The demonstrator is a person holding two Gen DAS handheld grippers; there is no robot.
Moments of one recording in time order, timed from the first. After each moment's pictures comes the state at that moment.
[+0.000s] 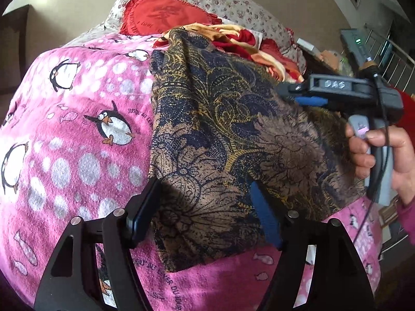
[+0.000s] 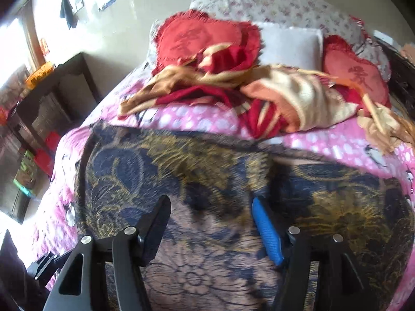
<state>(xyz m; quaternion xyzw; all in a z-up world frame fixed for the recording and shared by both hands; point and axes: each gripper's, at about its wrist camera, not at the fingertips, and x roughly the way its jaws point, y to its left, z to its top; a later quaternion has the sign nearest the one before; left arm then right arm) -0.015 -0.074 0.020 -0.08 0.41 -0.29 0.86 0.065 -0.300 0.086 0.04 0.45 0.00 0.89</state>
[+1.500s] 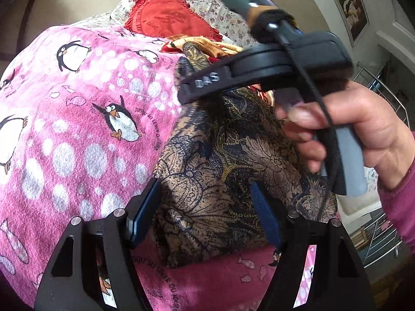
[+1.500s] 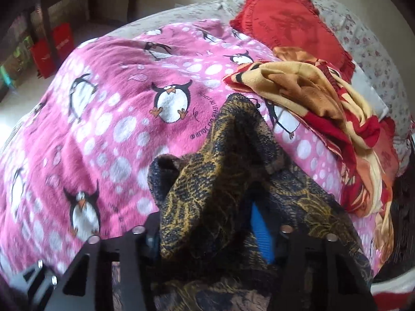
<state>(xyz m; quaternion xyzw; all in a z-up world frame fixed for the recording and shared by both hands) -0.010 -0.044 0.016 -0.18 0.39 -0.33 0.84 0.145 -0.118 0.052 -0.22 0.54 0.04 0.81</state>
